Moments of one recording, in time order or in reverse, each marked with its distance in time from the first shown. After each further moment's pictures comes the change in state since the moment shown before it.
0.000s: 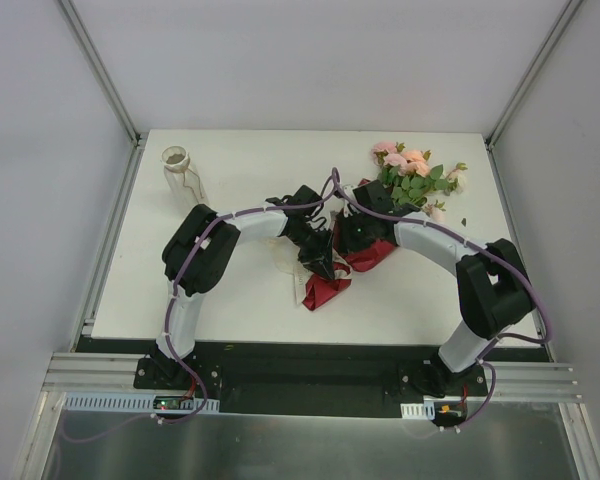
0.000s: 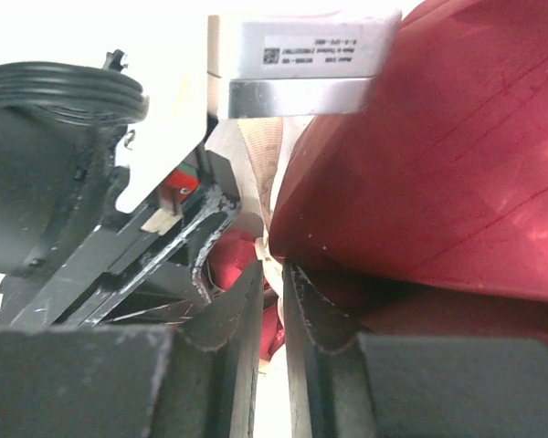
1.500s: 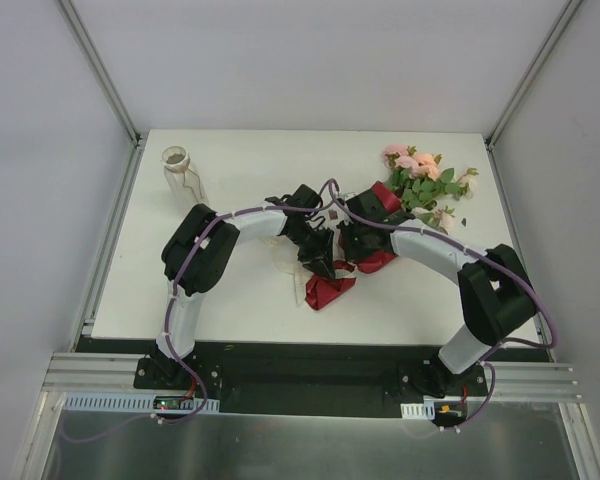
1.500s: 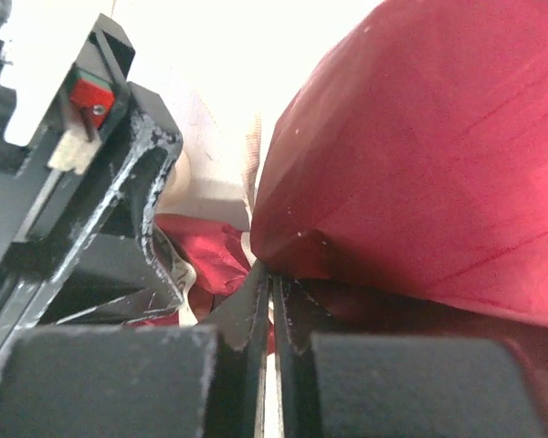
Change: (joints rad) left arm 0.007 0.000 0.002 -0.012 -0.007 -0.032; right arm 0.063 -0.021 -0.058 -0.011 0.196 0.058
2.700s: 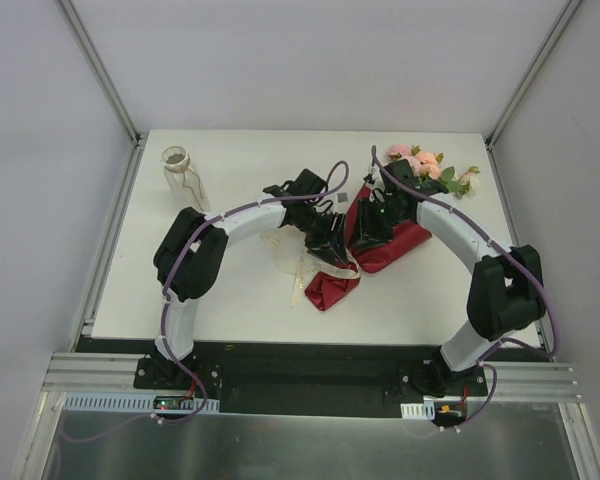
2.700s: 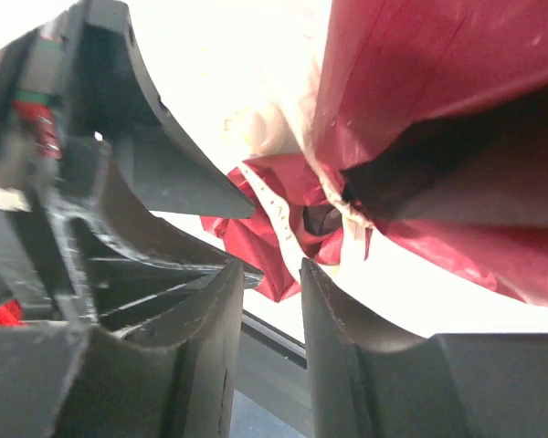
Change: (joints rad) left arm -0.013 -0.052 0.086 -0.010 0.005 0.037; right arm -0.220 0.025 0.243 -0.351 -0.370 0.183
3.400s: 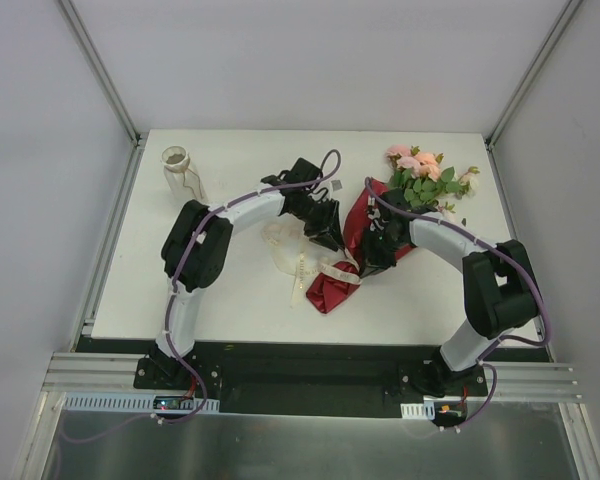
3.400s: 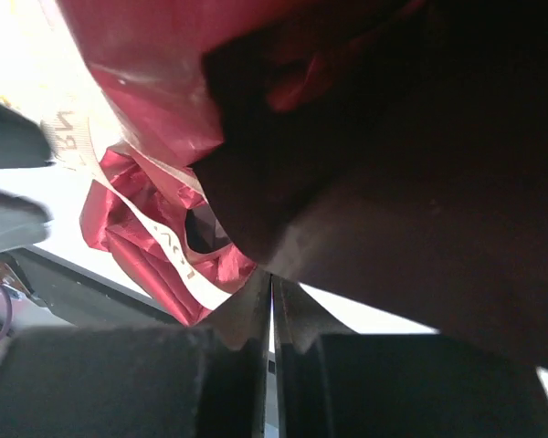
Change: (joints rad) left arm 0.069 0.043 0.116 -0.005 0.037 -0.068; right arm 0.019 -0.015 -0.246 0.095 0.076 0.008
